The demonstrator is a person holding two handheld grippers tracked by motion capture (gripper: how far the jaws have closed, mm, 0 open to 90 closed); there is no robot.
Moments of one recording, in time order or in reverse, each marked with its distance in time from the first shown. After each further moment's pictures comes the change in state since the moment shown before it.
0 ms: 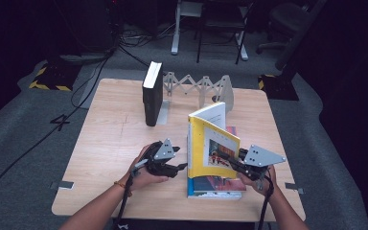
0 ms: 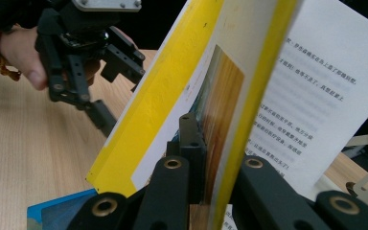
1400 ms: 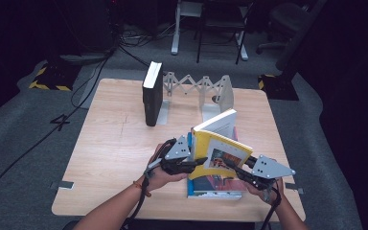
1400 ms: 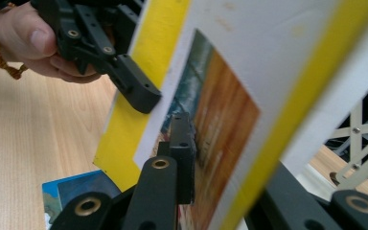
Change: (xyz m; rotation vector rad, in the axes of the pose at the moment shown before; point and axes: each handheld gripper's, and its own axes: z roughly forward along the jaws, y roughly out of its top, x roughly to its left) left arm -0.021 0.049 0.006 -0.199 -0.082 0.032; right arm 0.012 -0.011 -0.024 -0.015 -0.054 -0.019
